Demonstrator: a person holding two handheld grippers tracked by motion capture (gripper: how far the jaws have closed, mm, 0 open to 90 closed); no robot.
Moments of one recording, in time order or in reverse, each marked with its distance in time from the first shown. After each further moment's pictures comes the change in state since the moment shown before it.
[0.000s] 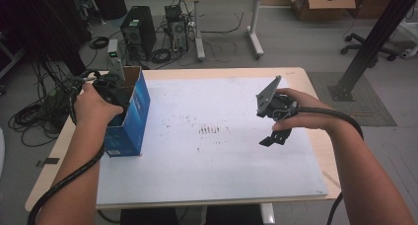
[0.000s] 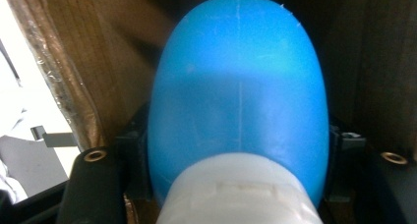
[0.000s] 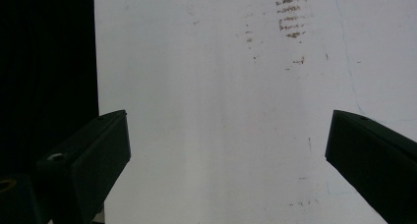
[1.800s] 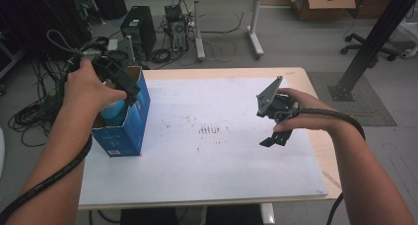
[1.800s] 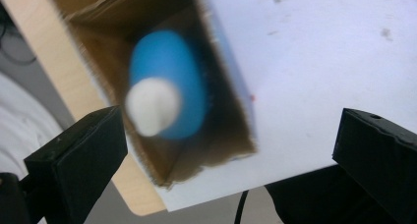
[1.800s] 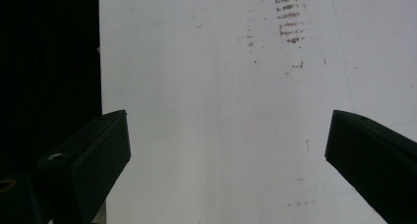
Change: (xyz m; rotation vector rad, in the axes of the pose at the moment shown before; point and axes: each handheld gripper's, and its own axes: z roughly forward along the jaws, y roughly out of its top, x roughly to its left) left arm -0.056 -0.032 -0.101 -0.120 0.047 0.310; right arm 0.006 0.001 -0.006 -0.010 -0.013 -0.021
